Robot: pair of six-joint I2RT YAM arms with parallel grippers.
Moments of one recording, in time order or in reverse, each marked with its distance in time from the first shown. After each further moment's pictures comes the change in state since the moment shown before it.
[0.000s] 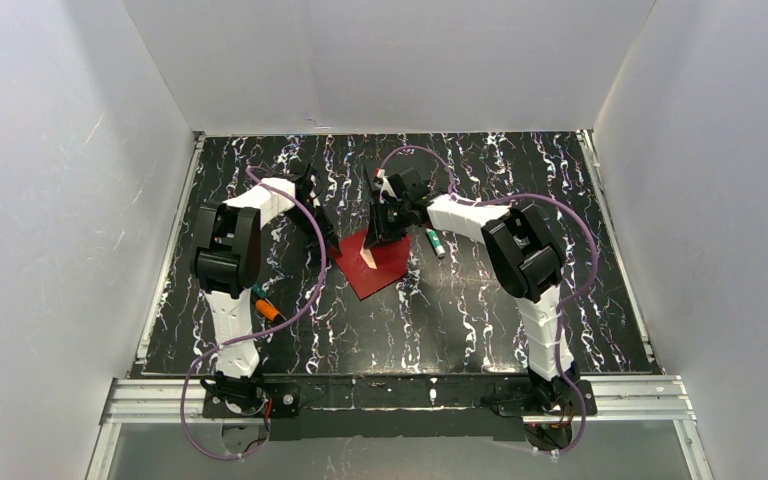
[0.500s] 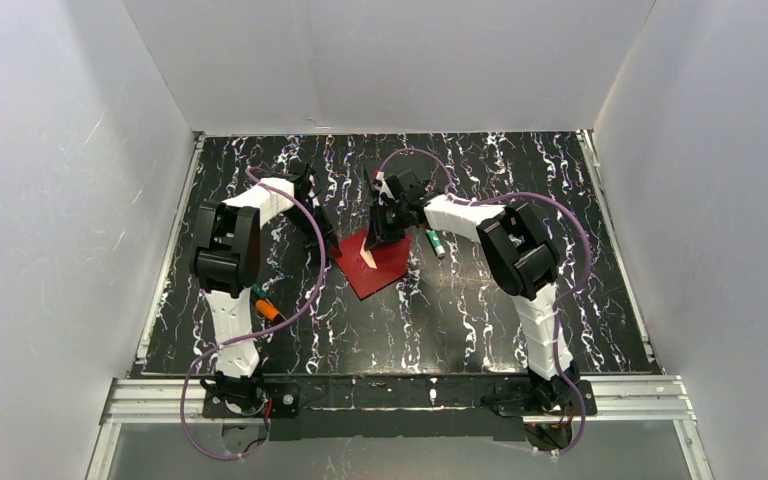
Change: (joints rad) left arm 0.003 0.004 0.000 0.000 0.021 0.007; right arm 0.000 0.038 0.024 -0.013 0.015 0.012
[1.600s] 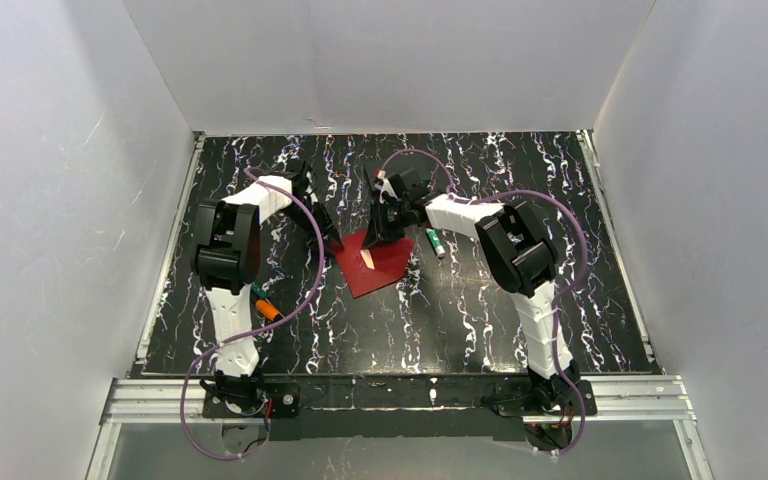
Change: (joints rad) left arm 0.019 0.020 0.017 0.020 0.057 -0.034; right arm -0.015 0.029 0.005 0.053 -0.090 0.029
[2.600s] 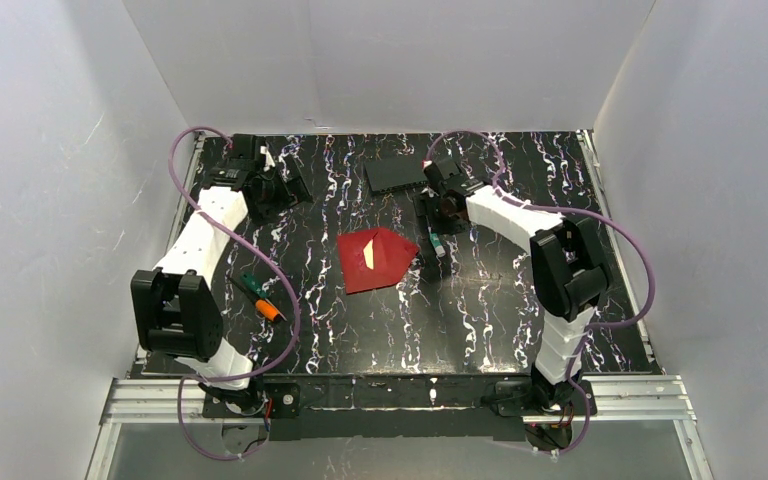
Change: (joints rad) left arm 0.073 -0.516 -0.106 0.087 -0.284 0.135; right arm -0.095 -0.341 -0.150 -0.369 0.595 -0.238
